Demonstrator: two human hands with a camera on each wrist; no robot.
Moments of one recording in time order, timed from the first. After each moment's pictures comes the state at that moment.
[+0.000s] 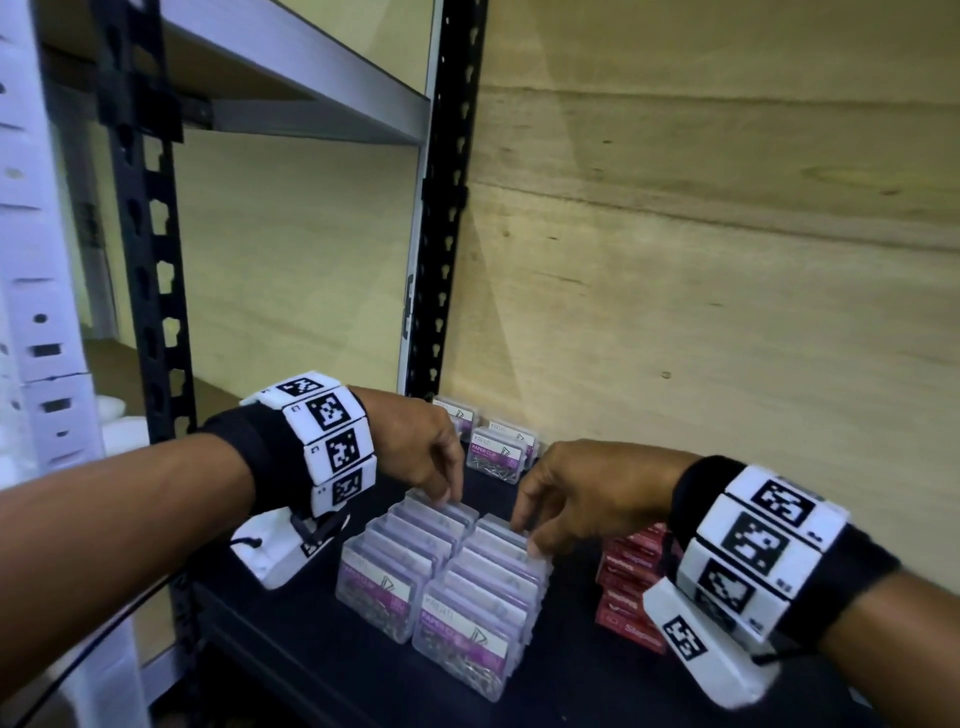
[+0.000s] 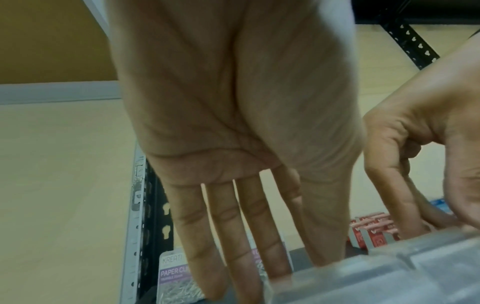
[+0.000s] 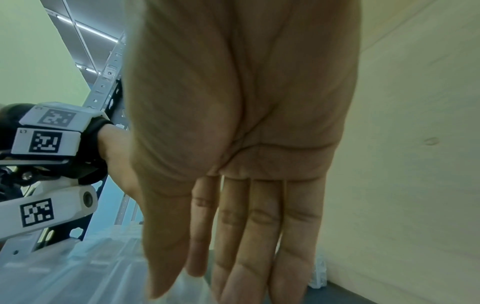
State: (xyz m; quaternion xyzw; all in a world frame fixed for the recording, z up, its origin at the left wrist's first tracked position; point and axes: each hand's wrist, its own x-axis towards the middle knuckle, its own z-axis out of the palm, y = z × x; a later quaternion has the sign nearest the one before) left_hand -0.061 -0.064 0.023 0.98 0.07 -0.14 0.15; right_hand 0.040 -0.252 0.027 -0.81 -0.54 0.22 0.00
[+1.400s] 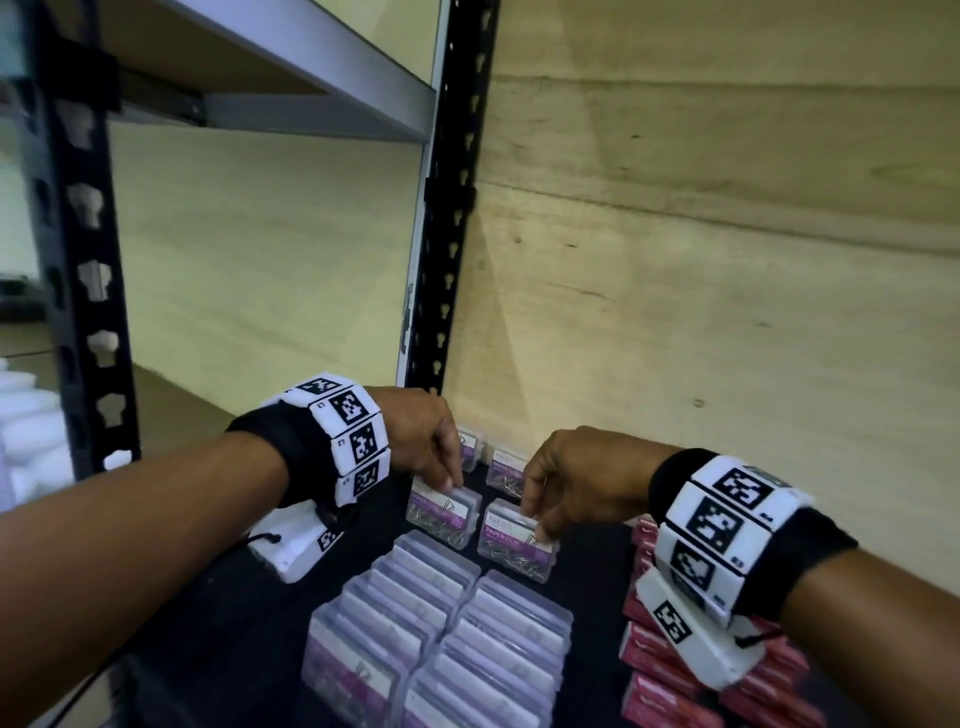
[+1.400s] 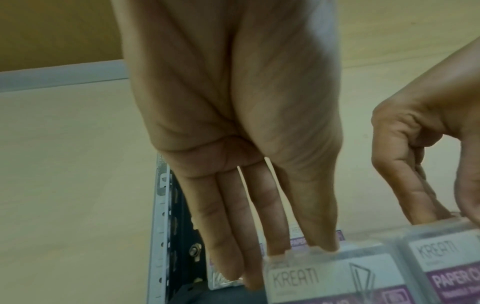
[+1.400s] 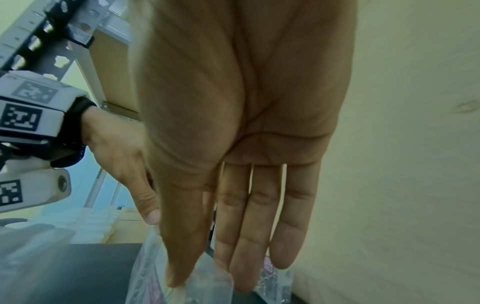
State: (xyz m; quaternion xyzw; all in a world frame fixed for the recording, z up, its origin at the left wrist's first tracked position) left_hand -0.005 -0.006 0.010 0.98 0.08 -0.06 0.15; right_hand 0.097 -0.199 0.023 -0.84 -0.52 0.13 -0.01
